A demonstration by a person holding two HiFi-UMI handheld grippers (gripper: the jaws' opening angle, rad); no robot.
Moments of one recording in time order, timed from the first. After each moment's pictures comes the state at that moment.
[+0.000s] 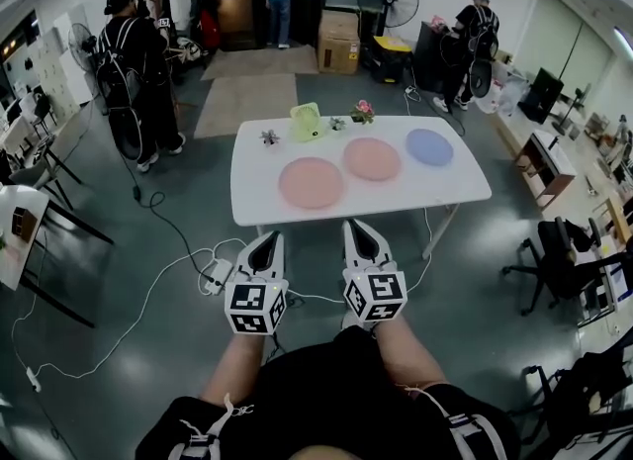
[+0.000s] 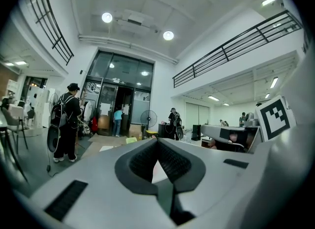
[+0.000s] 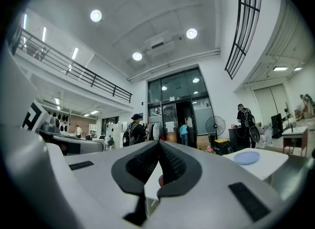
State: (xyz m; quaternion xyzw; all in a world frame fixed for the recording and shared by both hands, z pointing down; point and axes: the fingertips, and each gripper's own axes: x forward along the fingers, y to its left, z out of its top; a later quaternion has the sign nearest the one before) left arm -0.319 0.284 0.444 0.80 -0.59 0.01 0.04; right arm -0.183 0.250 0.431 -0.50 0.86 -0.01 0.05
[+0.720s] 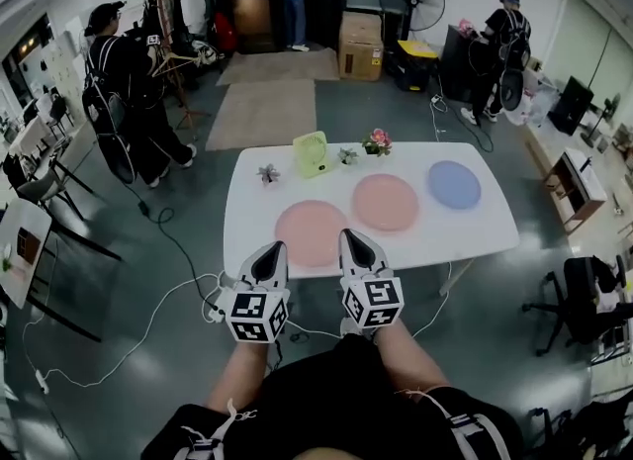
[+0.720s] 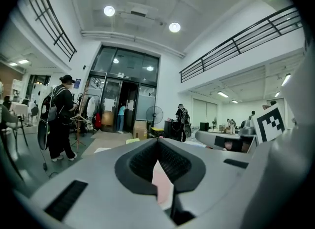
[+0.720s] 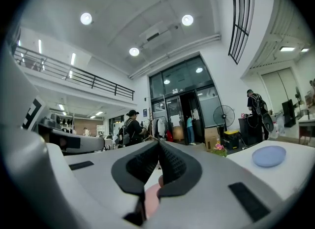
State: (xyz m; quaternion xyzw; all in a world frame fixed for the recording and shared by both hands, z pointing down) left arm -0.291 0.030 0.460 0.78 -0.62 0.02 0.07; right arm -0.170 -0.017 0.464 -0.46 0.89 -0.05 0.04
